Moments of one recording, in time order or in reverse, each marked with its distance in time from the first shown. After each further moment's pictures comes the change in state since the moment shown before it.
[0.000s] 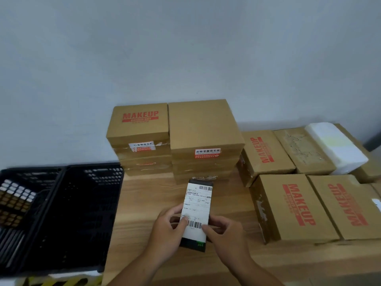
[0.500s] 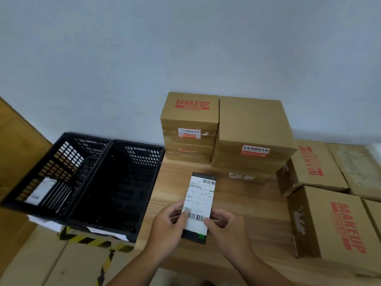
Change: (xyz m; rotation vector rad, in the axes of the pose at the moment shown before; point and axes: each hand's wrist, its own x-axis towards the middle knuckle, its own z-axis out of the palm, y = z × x) left_hand -0.050 -0.036 -0.069 -0.176 0.242 -0.048; right_hand -0.014 -0.016 0.072 -0.034 -0.234 -0.130
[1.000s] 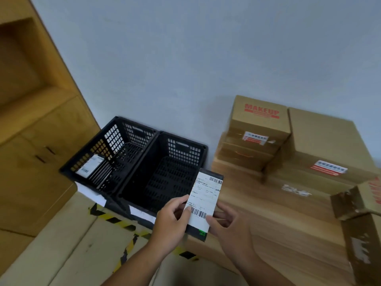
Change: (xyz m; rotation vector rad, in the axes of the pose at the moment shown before) left_hand -0.021 -0.046 -0.178 -0.031 0.120 0.014; right_hand -0.029 -0.038 0.173 0.020 -0.119 -0.051
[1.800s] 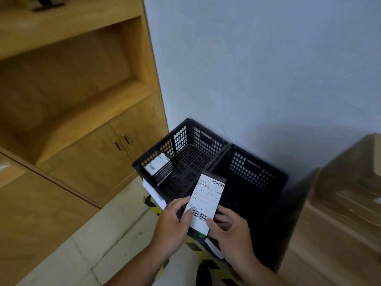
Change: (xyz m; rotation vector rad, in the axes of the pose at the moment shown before) left_hand 0.080 -0.044 -0.215 0.049 0.299 -0.130; right_hand 0.102 -0.035 0.240 -0.048 -0.333 0.033
